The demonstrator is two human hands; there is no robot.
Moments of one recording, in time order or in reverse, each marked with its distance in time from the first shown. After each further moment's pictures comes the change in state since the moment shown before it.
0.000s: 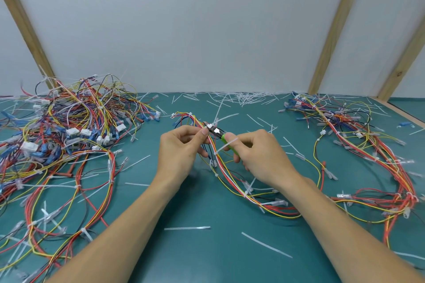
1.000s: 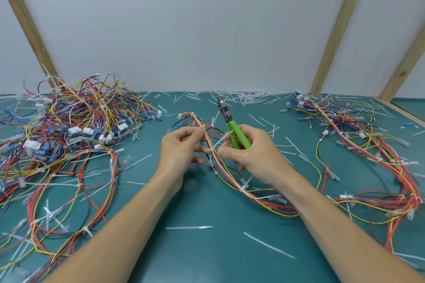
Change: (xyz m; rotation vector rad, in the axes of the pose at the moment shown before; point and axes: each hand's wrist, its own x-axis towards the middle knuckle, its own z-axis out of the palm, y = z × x) left_hand 0.002 0.003 -0.001 -0.144 -0.013 -0.205; right_hand -0.001 -0.011 0.007 0.411 -0.089 0.075
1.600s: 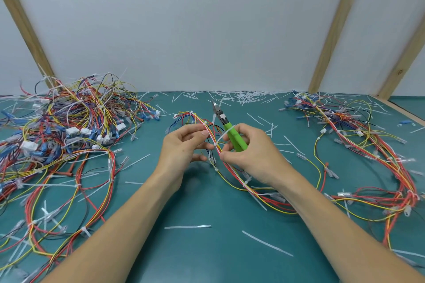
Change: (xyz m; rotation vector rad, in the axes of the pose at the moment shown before) left_hand -0.001 0.000 0.000 -0.054 -0.098 -0.015; right_hand -0.003 -0.001 -0.002 -0.122 0.015 -0.013
